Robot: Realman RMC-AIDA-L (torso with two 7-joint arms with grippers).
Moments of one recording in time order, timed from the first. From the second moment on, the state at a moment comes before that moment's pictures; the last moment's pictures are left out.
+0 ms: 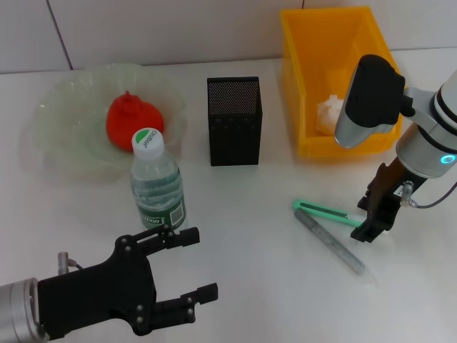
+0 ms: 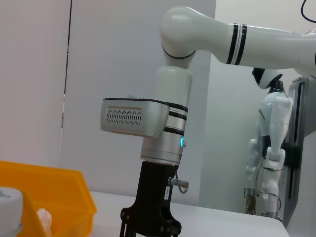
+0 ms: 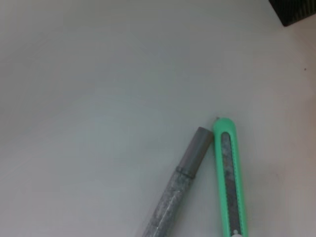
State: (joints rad) left arm -0.36 -2.07 1.14 0.39 1.50 1.71 -0.83; right arm 0.73 2.08 -1.26 -1.04 -2.78 -1.56 2.14
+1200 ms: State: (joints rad) left arm -0.36 -2.07 1.15 0.38 1.50 1.71 -0.84; right arm 0.74 2.08 -1.29 -1.02 -2.78 -1.55 2.16
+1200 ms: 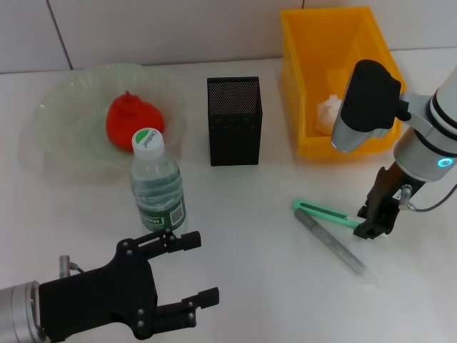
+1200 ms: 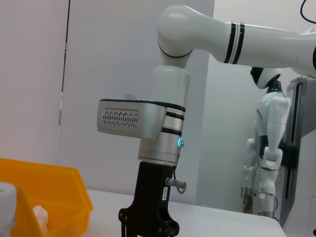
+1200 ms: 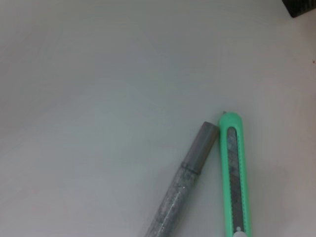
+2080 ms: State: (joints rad) left arm -0.36 -2.07 1.15 0.39 1.50 1.71 -0.84; right arm 0.72 2.08 -1.30 -1.08 -2.79 -1.59 2.17
